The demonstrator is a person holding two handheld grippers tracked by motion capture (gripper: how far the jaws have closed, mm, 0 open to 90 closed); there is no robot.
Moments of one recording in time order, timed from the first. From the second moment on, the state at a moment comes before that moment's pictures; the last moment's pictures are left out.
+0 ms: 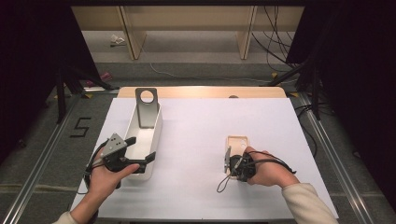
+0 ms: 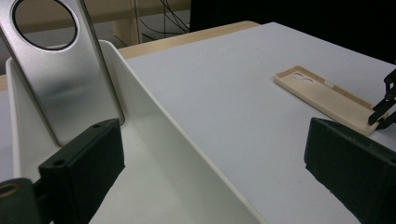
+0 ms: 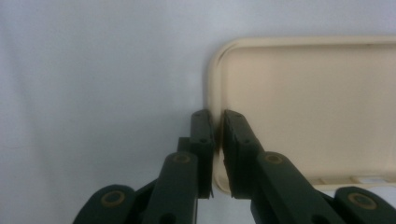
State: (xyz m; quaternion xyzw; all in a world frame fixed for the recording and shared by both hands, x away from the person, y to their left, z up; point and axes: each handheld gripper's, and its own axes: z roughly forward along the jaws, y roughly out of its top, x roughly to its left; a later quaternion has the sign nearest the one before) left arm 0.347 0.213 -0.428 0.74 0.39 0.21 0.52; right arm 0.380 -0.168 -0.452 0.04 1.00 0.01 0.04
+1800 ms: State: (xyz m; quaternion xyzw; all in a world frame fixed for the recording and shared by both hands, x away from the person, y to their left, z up) left arm 0.346 0.213 -0.427 0.73 0.39 0.21 0.52; right arm 0.368 -0.178 -0.425 0.09 0.97 0.22 0.11
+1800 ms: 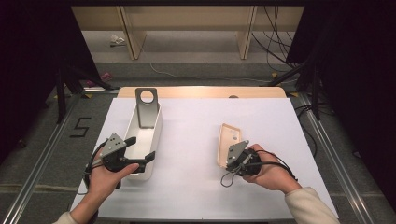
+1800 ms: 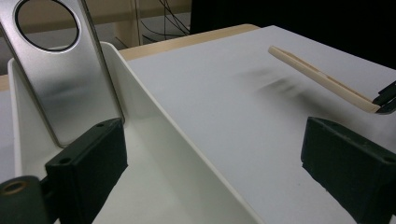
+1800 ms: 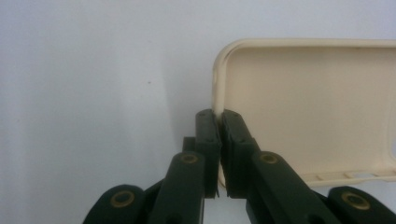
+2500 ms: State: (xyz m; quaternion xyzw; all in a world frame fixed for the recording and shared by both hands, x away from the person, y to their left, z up) left arm 0.355 0.186 -0.407 0.73 0.39 0.19 0.52; right arm 0.358 -0.162 -0.422 0.08 0.96 0.26 0.11
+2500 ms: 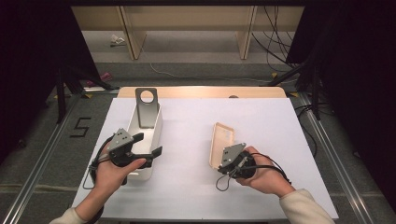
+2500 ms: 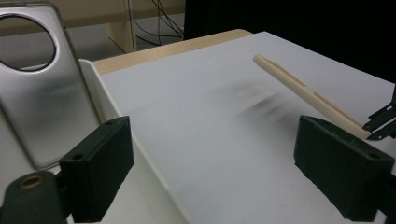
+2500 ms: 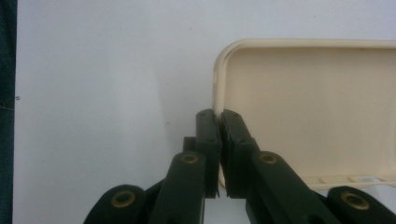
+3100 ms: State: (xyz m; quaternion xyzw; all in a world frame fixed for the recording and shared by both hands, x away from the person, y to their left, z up) left arm 0.412 0.093 -0.386 0.78 0.37 0.14 0.48; right arm 0.352 -0.151 -0.418 0.07 0.95 0.28 0.11
